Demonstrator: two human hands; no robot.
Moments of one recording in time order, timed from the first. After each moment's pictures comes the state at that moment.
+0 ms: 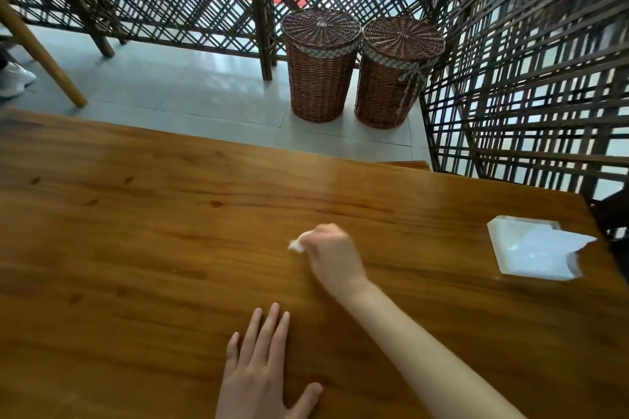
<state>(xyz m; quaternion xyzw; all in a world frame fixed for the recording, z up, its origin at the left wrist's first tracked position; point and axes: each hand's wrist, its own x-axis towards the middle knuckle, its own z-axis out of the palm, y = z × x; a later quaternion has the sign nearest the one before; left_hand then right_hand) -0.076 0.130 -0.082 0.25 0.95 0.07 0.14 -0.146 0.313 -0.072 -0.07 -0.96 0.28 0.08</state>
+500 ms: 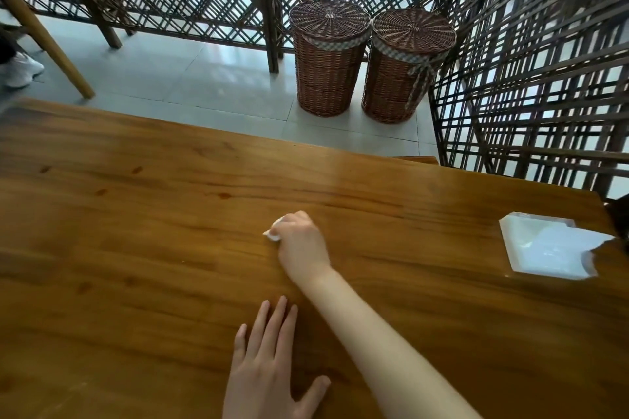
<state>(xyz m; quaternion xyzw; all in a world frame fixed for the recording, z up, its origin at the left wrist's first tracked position) -0.077 0.130 -0.082 0.27 0.96 0.07 0.09 -0.181 0.263 -0.086 -0.06 -0.96 0.28 0.07</state>
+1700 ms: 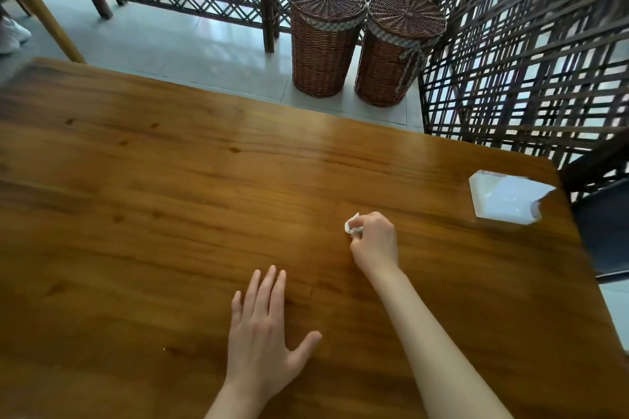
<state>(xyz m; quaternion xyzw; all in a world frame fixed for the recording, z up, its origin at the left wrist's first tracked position) -0.017 0.087 -0.075 0.25 0.96 0.12 0.09 -0.059 0.300 -0.070 -0.31 -0.91 0.26 0.04</state>
